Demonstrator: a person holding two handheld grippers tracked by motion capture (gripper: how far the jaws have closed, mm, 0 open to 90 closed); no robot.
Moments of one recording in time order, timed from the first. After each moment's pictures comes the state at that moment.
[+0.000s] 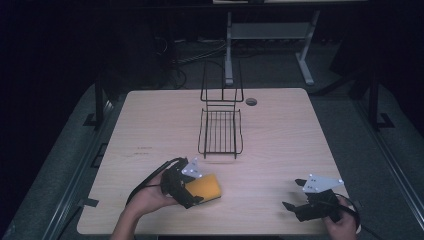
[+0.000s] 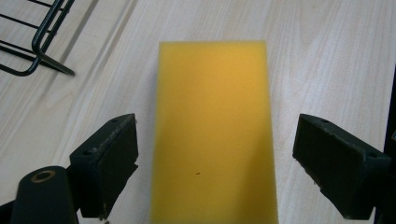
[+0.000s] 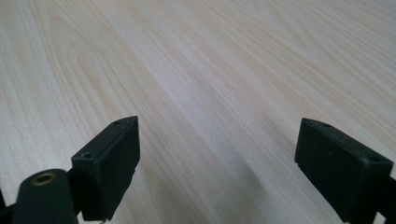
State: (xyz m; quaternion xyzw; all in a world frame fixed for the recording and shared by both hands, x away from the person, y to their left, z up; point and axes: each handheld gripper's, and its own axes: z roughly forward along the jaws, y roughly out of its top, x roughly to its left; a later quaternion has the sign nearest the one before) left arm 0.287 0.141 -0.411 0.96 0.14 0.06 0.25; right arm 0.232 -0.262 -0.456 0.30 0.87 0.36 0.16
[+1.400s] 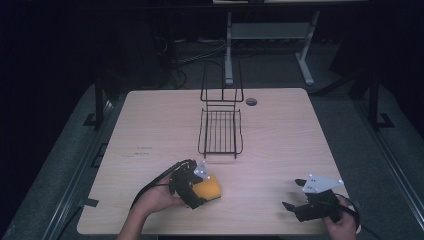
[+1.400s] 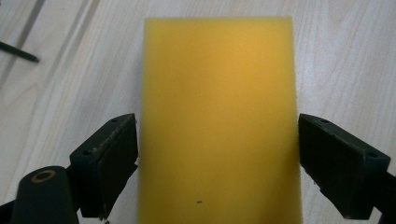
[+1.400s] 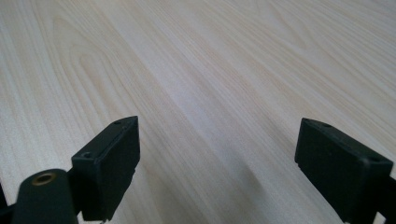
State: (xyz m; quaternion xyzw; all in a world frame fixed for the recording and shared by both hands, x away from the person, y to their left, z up) left arm 0.297 0.123 -0.434 0.97 0.14 0.04 0.20; right arm 0.231 -0.261 -0.456 0.30 0.87 0.36 0.16
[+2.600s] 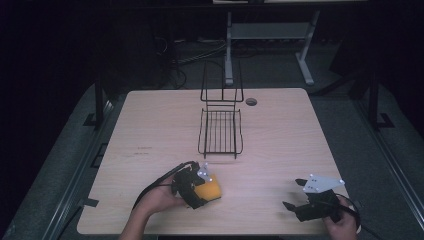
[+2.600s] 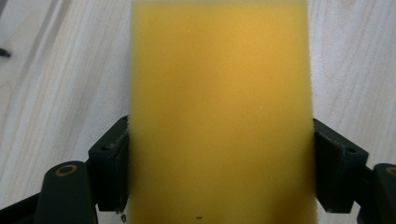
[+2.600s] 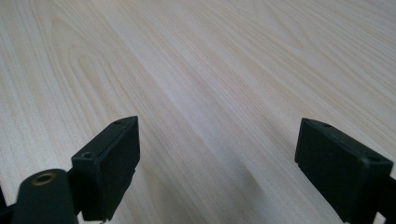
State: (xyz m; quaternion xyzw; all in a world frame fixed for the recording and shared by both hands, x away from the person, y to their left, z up) left arm 0.298 0.118 -0.444 0.97 0.13 0.03 0.19; right arm 0.231 -0.262 -0.455 0.30 0.87 0.36 0.16
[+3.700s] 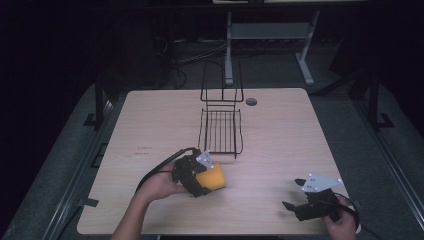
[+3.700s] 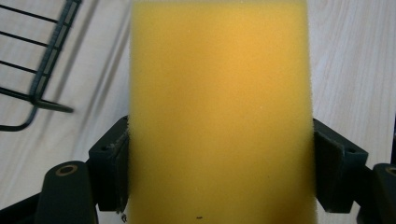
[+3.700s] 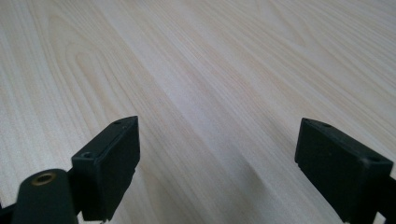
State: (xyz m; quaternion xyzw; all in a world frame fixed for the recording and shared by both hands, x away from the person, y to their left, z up) left arm 0.317 0.114 -0.402 0.97 0.11 0.02 0.23; right arm 0.233 -0.261 -0.457 0.30 0.87 0.35 0.16
